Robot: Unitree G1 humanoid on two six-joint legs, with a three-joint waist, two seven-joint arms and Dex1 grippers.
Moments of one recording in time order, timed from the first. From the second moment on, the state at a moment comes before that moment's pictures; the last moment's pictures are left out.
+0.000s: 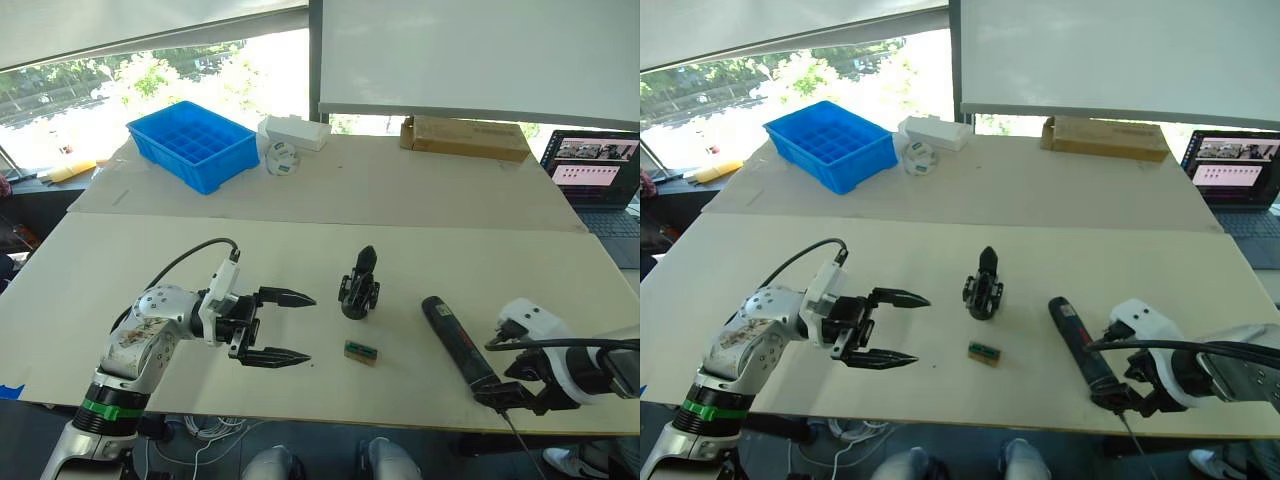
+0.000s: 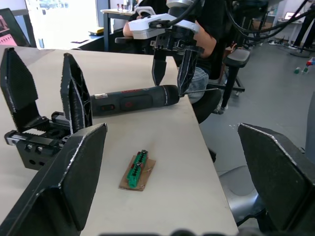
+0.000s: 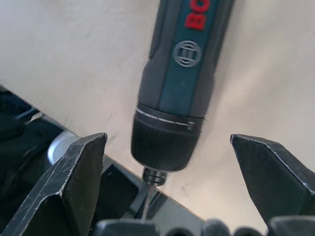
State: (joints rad) left arm -0.34 0.62 -0.07 -0.15 -0.60 0.31 -1.43; right arm -0.19 -1.23 -0.15 -0.53 1.01 1.61 0.54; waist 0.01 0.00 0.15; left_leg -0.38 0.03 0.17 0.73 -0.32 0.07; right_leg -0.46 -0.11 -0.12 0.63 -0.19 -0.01
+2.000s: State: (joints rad) left arm -0.33 0.66 -0.09 0.04 -0.49 0.11 -1.52; right arm -0.03 -0.82 -0.78 -0.62 1.38 1.25 0.40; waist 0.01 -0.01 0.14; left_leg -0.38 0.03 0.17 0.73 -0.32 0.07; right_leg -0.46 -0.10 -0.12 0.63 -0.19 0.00
